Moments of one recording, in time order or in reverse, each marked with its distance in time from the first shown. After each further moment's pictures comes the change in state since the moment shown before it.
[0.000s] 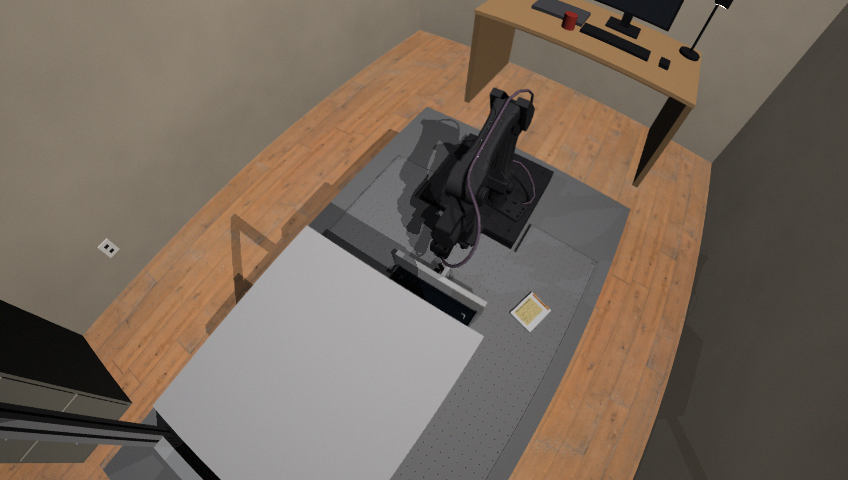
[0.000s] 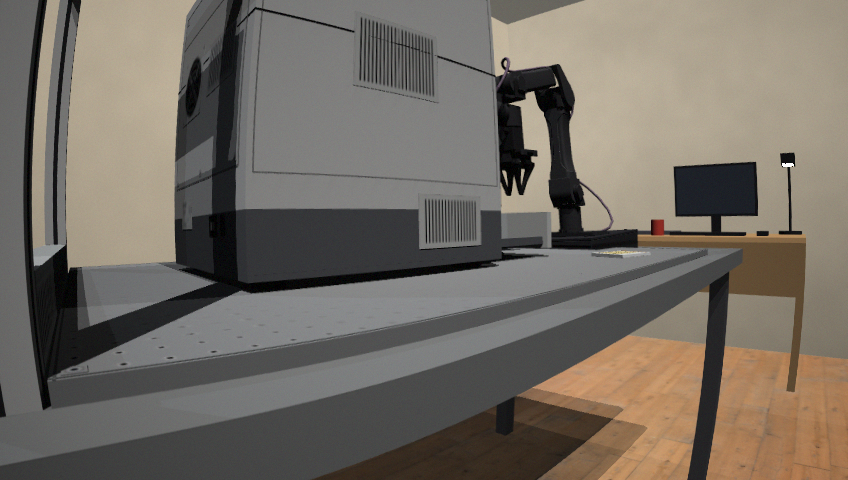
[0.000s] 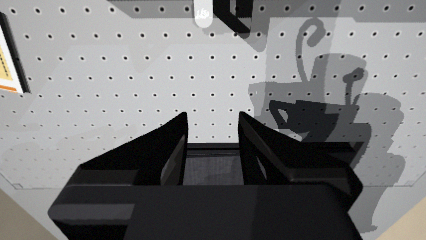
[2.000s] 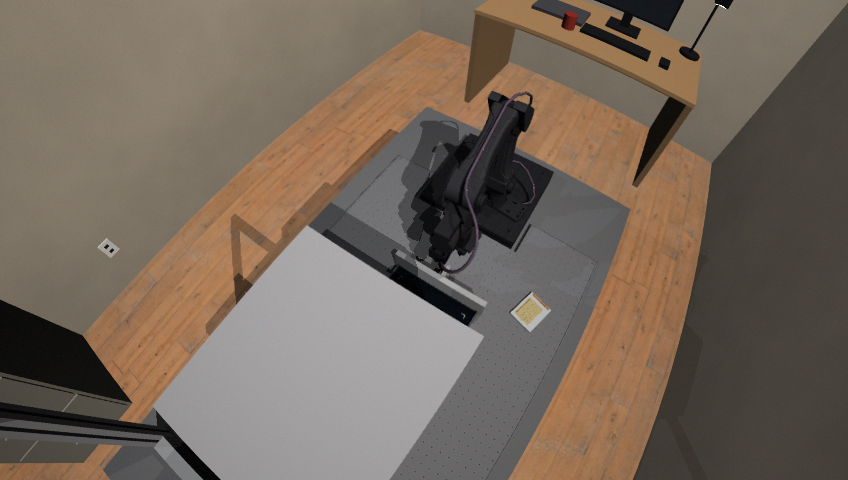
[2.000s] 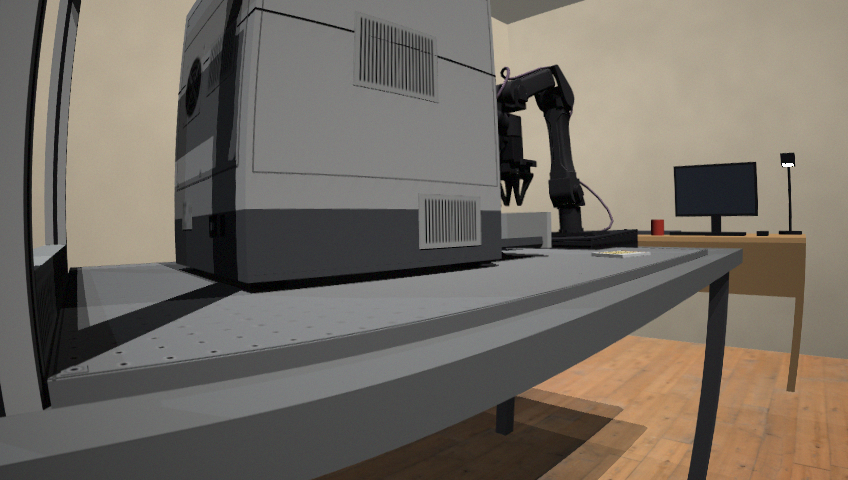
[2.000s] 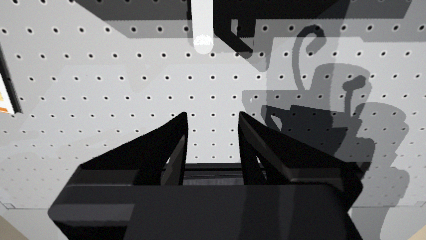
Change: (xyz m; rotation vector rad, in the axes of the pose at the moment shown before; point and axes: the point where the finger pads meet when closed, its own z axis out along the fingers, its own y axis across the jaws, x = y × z) arm -0.010 0.000 0.023 -0.002 -0.037 0.001
